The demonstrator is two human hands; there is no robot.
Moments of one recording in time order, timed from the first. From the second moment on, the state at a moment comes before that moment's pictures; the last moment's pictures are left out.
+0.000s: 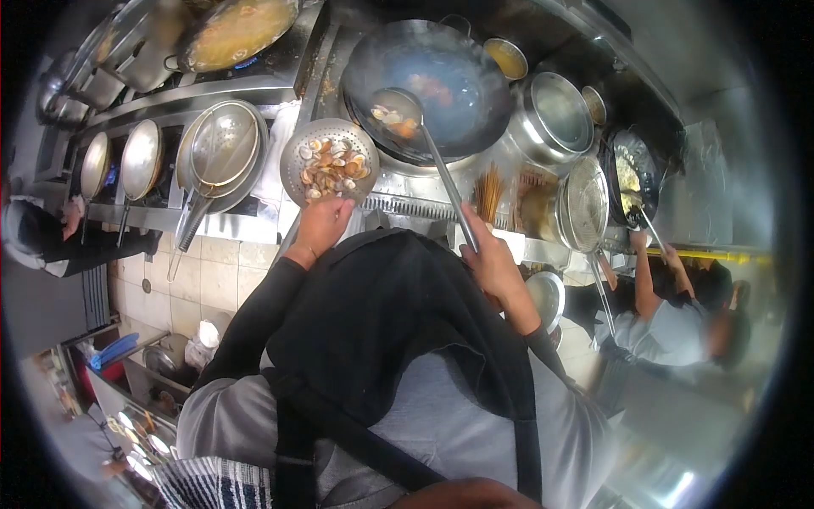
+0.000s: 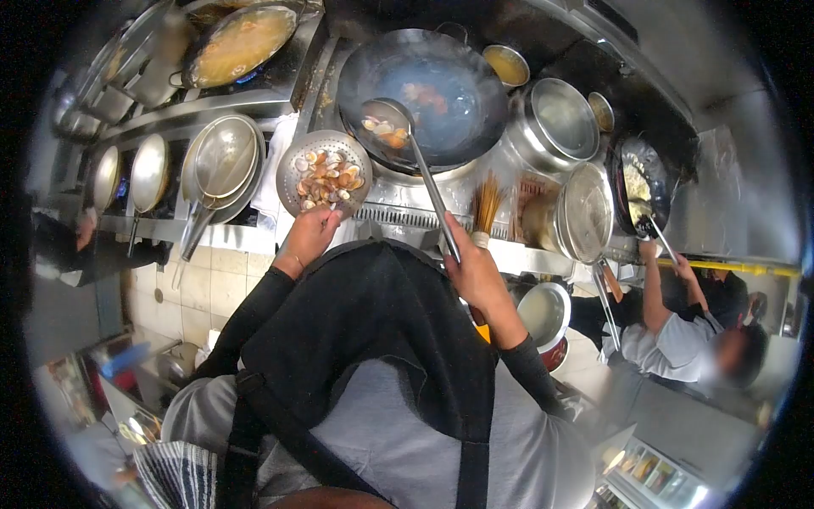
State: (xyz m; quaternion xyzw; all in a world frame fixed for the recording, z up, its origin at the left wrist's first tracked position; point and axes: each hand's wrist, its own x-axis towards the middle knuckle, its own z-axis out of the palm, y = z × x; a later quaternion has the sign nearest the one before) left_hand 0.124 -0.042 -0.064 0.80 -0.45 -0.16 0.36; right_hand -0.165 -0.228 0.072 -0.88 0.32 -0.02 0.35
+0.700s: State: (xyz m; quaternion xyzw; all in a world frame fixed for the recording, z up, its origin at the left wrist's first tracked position) left_hand 0.122 -0.042 -0.064 0.80 -0.44 -0.15 0.38; right_hand -0.154 -0.219 0.120 -0.84 0.32 0.01 0.43
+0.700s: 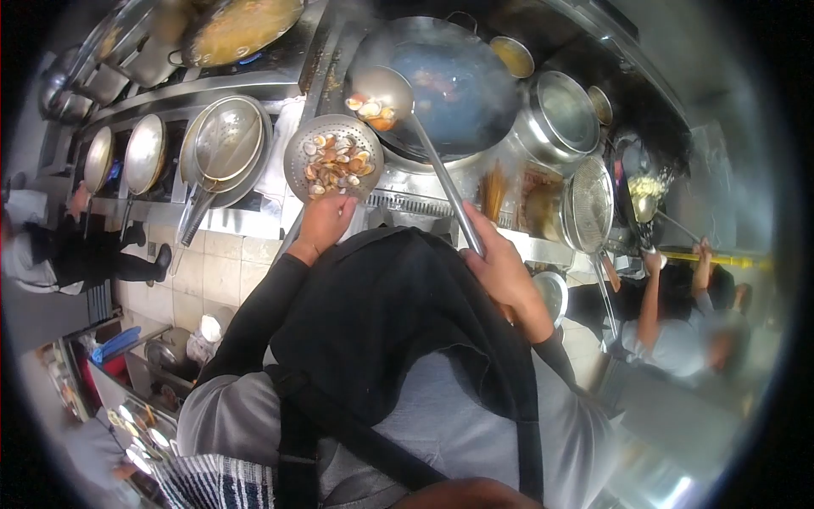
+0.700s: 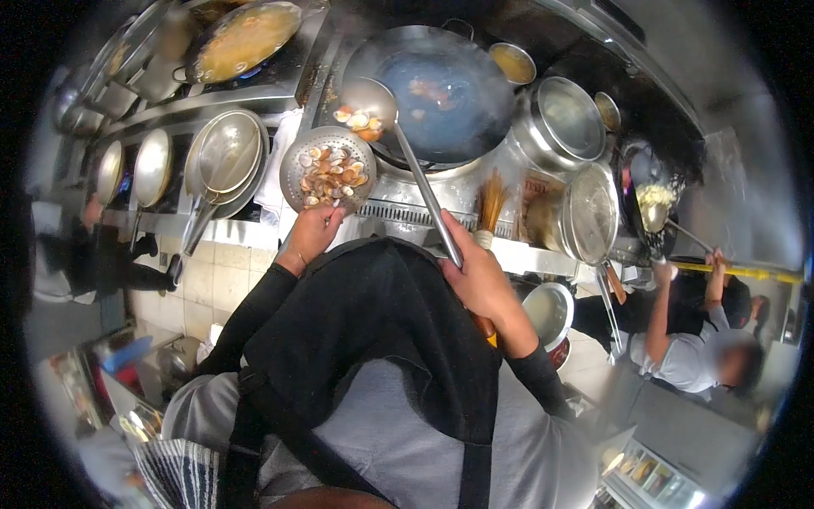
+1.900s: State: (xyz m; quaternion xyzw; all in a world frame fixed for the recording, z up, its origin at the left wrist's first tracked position) left_hand 0.123 -0.023 -0.072 0.83 -0.41 -0.15 0.36; right_hand -0.156 -0.262 0.071 -0.84 0.39 0.03 0.37
